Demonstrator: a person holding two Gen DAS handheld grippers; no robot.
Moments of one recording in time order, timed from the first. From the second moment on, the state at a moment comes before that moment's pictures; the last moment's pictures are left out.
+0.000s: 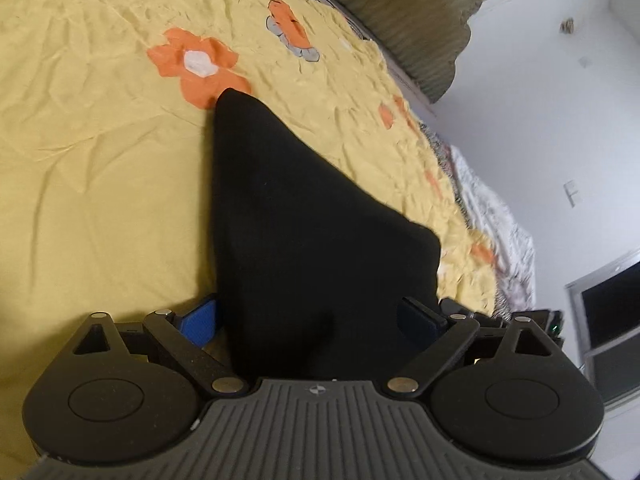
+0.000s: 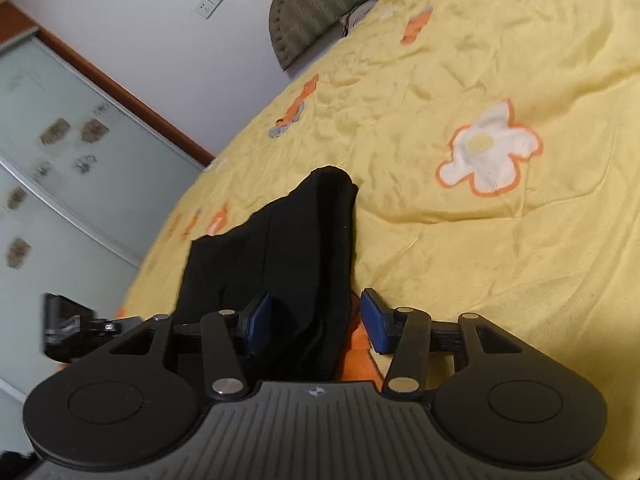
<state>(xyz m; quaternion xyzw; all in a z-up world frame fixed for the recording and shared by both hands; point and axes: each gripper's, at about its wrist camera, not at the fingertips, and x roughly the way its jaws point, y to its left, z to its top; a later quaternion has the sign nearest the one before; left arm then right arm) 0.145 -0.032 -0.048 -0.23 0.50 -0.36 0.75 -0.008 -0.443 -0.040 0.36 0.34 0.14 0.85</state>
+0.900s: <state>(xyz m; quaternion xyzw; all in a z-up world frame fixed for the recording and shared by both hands) 0.109 0.040 0.027 -0.13 0.40 -0.21 0.89 0.039 -0.299 0.006 0.28 0.31 0.20 0.89</state>
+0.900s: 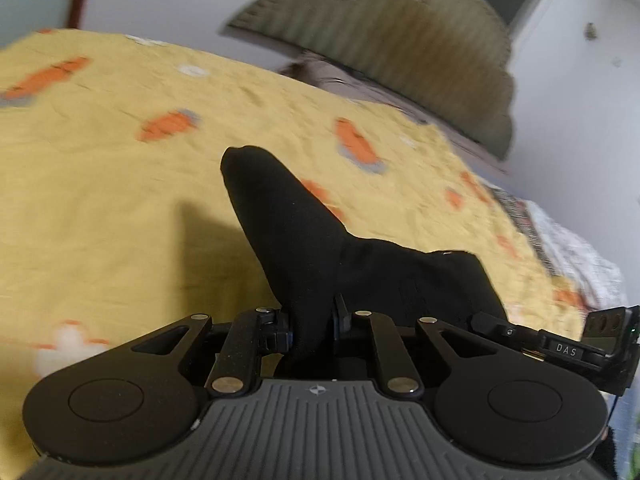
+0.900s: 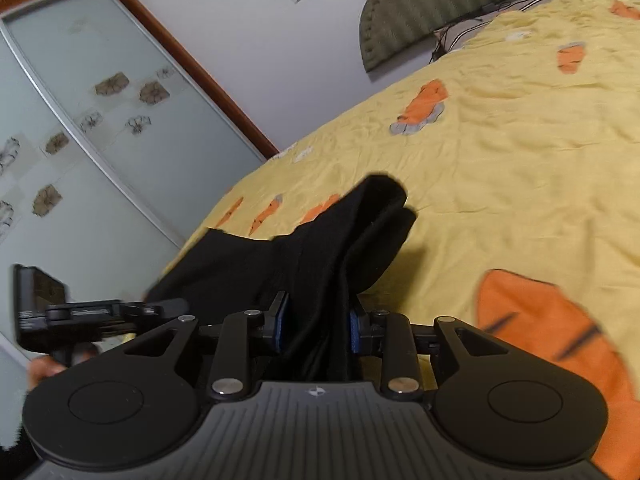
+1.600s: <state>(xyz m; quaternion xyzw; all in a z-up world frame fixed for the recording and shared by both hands) 0.188 -0.009 -0.020 0.02 0.43 -0.11 0.89 0.126 -0.182 0.002 0.02 0.35 0.20 0.91</state>
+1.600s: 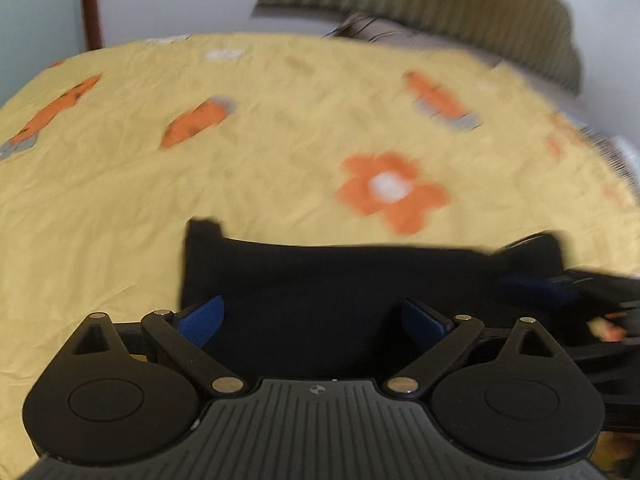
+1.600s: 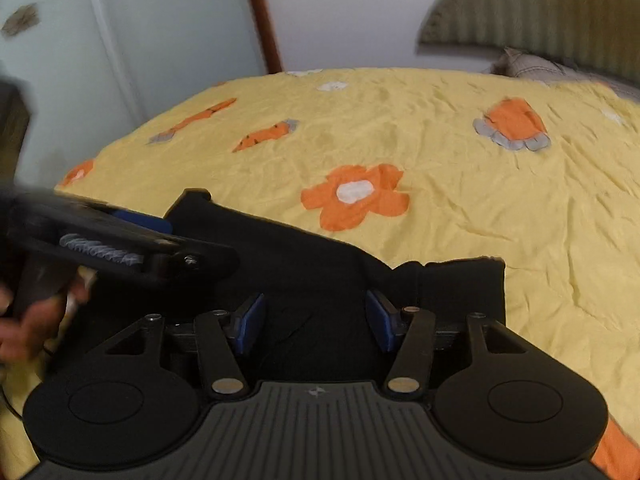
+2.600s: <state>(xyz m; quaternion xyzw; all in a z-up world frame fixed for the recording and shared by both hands) 0.044 0.006 -0.038 0.02 0.32 -0.07 0.94 -0.006 -0.151 -0.016 -0.13 0.25 0.02 0.96</state>
